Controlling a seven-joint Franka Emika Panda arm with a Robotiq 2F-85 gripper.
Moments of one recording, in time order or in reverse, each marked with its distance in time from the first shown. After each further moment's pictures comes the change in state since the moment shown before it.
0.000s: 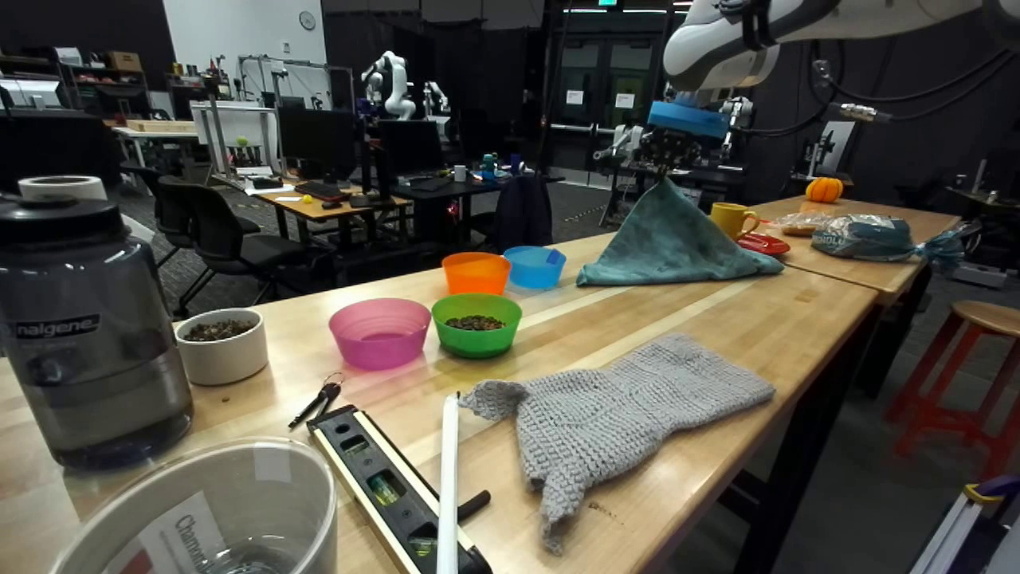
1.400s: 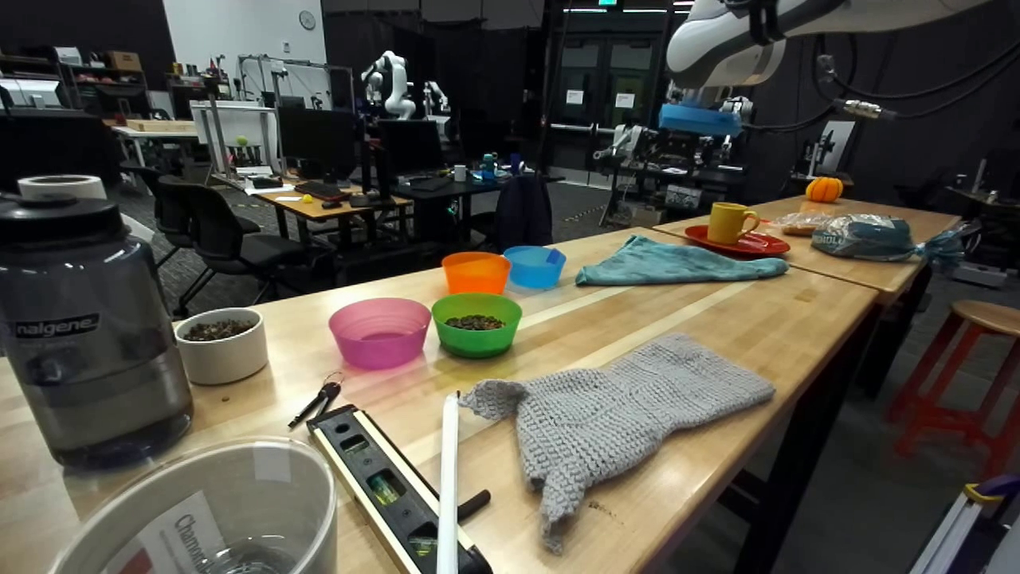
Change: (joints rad) arm 0.035 -0.058 -0.022 -0.076 0.008 -0.033 -0.168
